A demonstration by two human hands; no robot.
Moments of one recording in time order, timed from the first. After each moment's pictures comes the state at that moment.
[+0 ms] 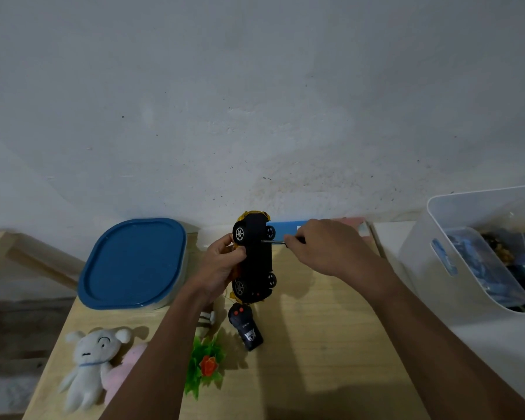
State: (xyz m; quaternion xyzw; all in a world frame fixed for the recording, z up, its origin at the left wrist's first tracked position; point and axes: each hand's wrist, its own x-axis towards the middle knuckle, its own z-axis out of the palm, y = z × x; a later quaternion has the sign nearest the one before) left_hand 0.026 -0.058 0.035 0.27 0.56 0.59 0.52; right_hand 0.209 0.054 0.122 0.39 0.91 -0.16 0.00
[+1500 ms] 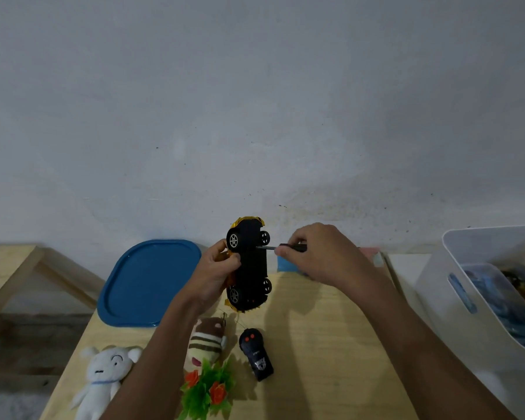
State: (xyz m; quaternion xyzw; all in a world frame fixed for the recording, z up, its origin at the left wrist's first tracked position) left_hand 0.001 -0.067 0.071 0.30 0.57 0.61 0.46; right_hand 0.187 0.053 0.154 0.36 0.88 -0.30 -0.10
